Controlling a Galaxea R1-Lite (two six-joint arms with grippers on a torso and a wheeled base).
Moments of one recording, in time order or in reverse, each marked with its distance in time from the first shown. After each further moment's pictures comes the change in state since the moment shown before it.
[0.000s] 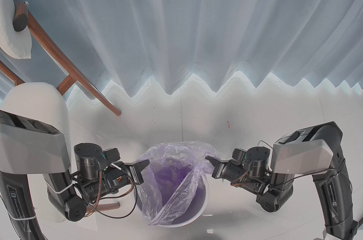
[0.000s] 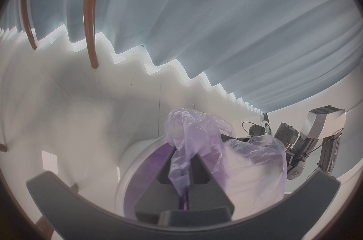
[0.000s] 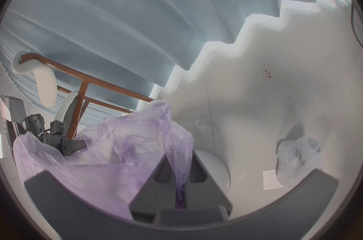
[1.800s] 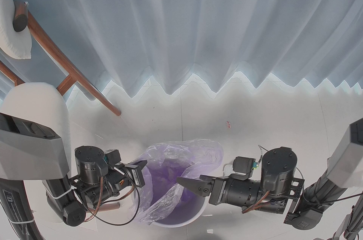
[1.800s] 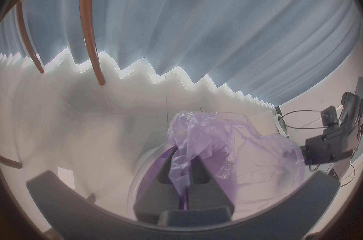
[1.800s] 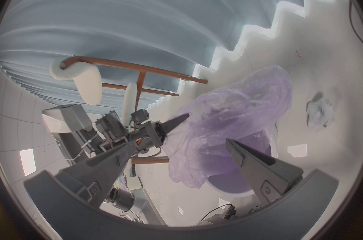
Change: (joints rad) left arm -0.061 -0.040 0.031 -0.001 0.161 0.109; right arm 0.290 -0.544 0.266 0.295 0.011 0.188
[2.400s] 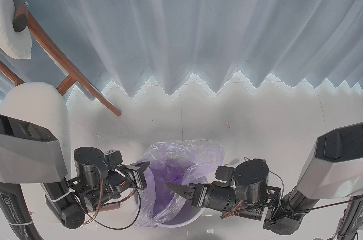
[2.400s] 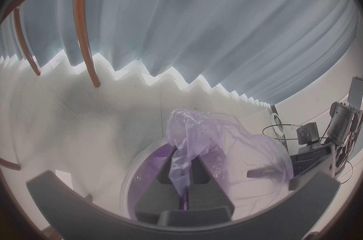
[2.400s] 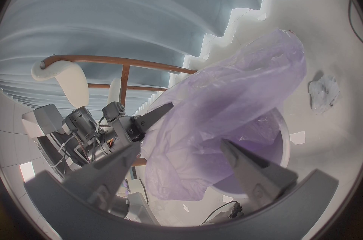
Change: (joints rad) left arm -0.033 -0.030 0.016 0.000 0.001 0.001; right arm 0.047 0.163 -0.091 -0.013 -0.068 0.091
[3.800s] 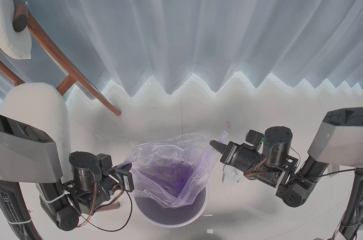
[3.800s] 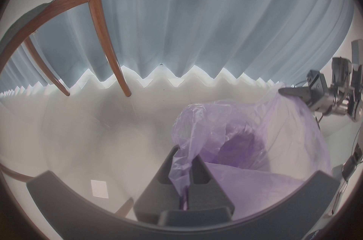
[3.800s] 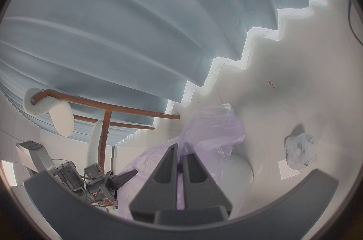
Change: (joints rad) left arm 0.036 -0.005 0.080 -0.002 0.193 0.178; right arm -0.279 0.003 -0.049 -0.084 0.001 -0.106
